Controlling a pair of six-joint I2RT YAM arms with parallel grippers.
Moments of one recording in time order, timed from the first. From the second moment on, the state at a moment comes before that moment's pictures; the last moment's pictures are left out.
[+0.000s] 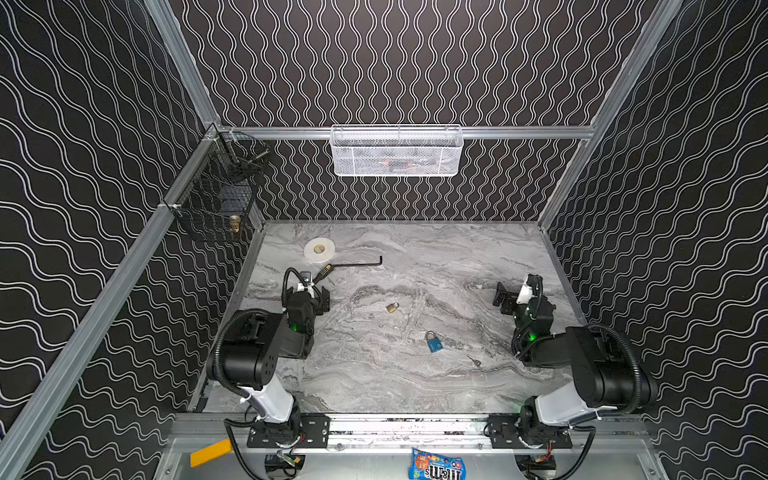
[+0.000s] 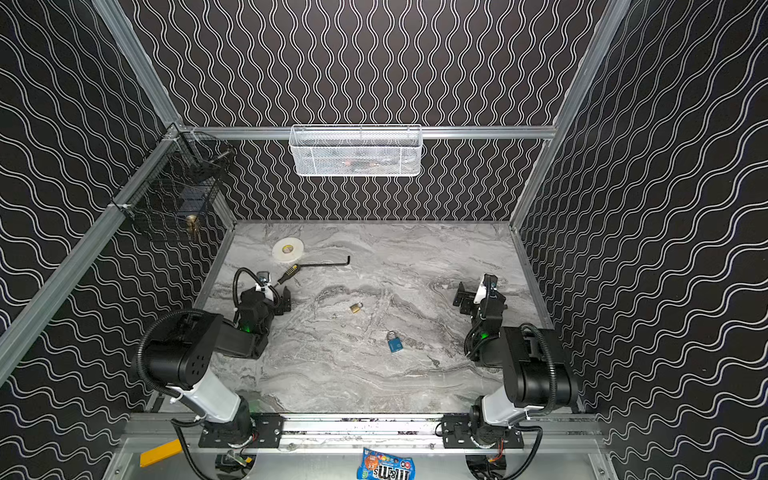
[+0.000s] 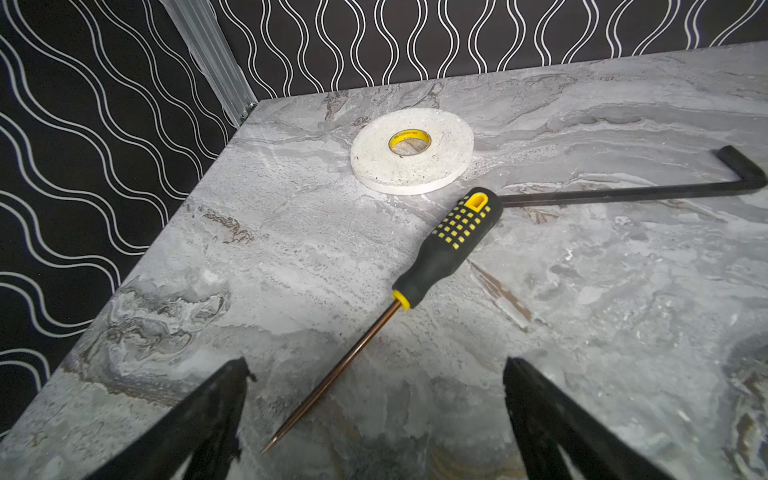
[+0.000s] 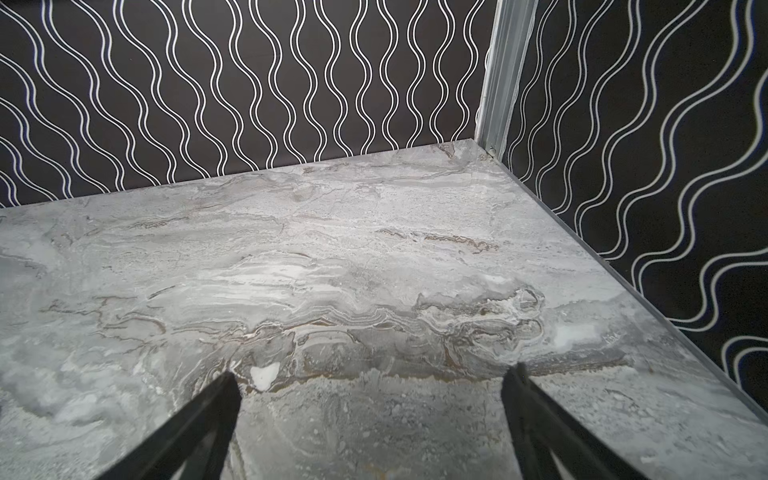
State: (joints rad) left arm -0.10 1.66 0.35 0.95 -0.28 0.06; right arm -0.05 1.54 0.27 1.04 0.06 0.09
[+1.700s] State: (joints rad) left arm -0.10 1.66 0.35 0.95 -0.24 0.06; right arm -0.05 1.54 0.27 1.05 0.06 0.09
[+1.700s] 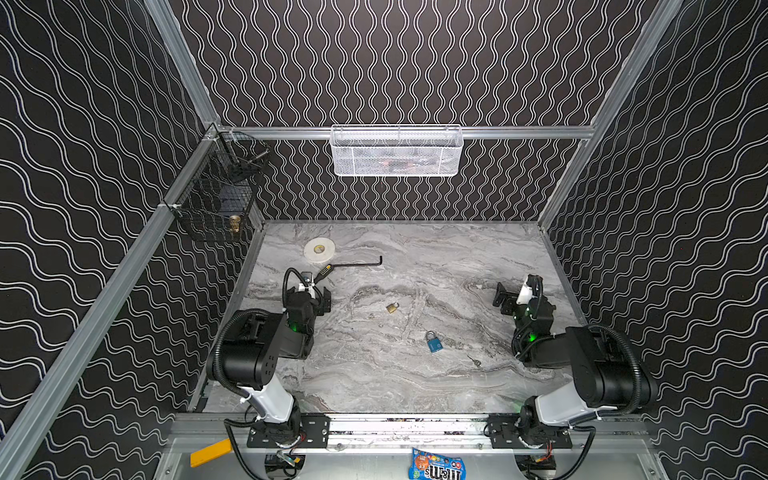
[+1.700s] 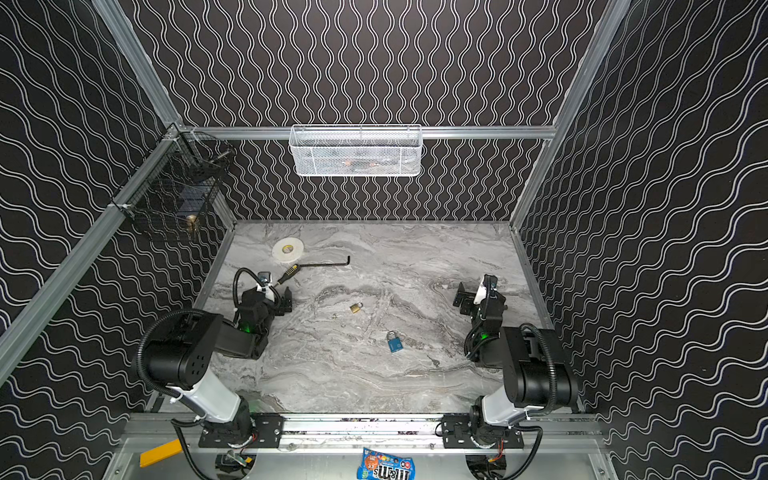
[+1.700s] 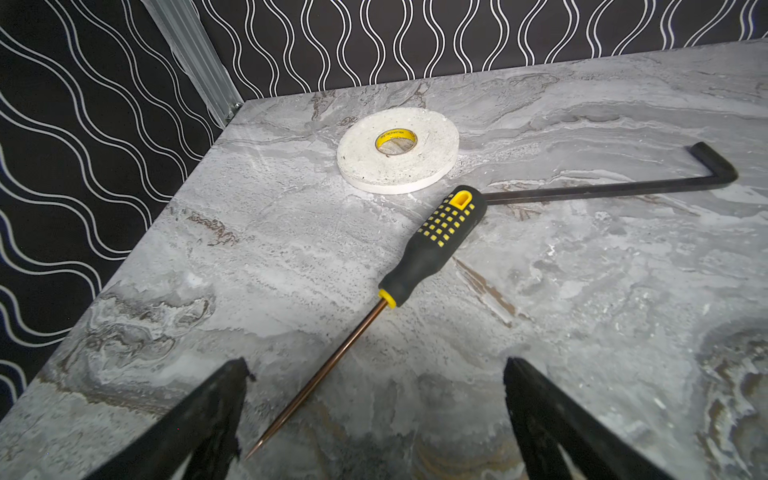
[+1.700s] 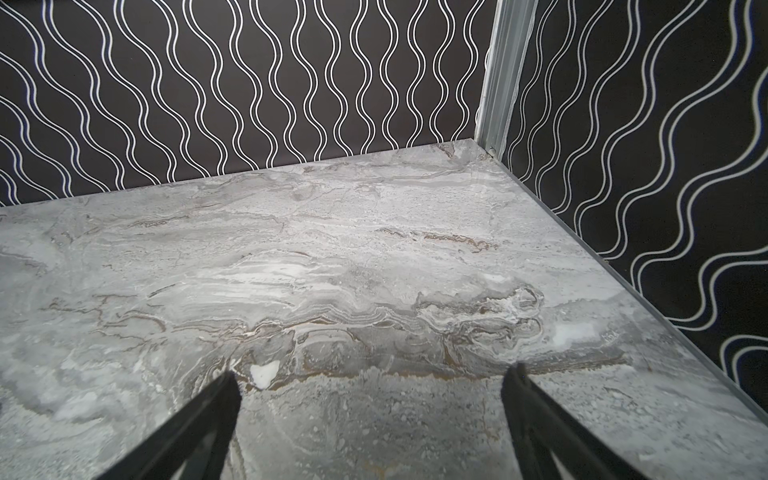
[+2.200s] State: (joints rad) left arm -0.10 1.51 0.37 0.84 -0.22 0.07; right arm -0.05 1.43 0.30 0.96 0.06 0.09
